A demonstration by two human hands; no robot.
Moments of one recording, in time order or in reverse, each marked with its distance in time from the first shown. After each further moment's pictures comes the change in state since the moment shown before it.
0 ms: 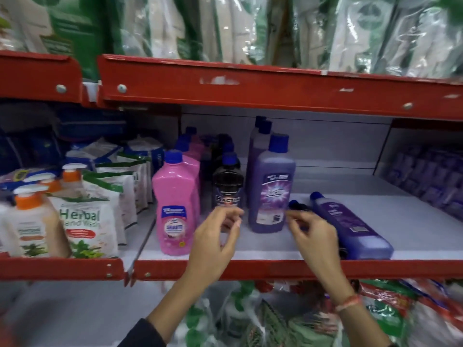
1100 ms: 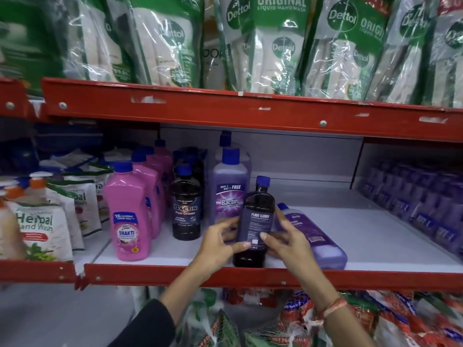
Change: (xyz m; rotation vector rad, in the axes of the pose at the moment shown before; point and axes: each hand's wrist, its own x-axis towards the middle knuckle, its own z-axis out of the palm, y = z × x) left_hand 0.024 0.024 0.108 -0.371 -0.216 -0.494; right_hand 0.020 0.064 -0.050 0.535 -0.364 0.145
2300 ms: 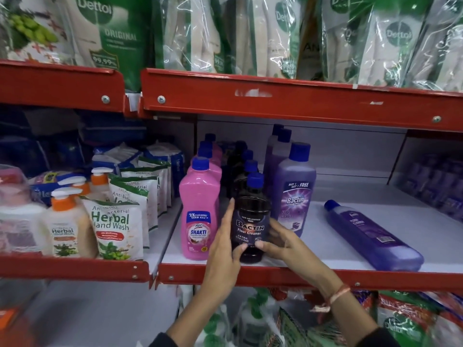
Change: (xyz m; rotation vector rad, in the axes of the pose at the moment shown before) left_hand -0.045 -0.029 -0.121 0.210 0.131 0.232; right_hand 0.010 -0.031 0.133 0.103 -0.410 -0.056
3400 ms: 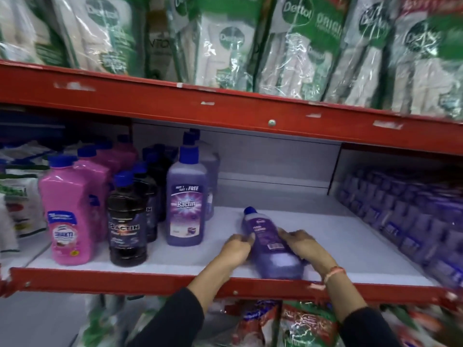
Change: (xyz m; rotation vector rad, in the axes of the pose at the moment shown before) left_hand 0.075 0.045 0.260 -0.100 -0.223 -0.562; right_hand -0.055 0.052 -0.262 -0.595 0.336 0.575
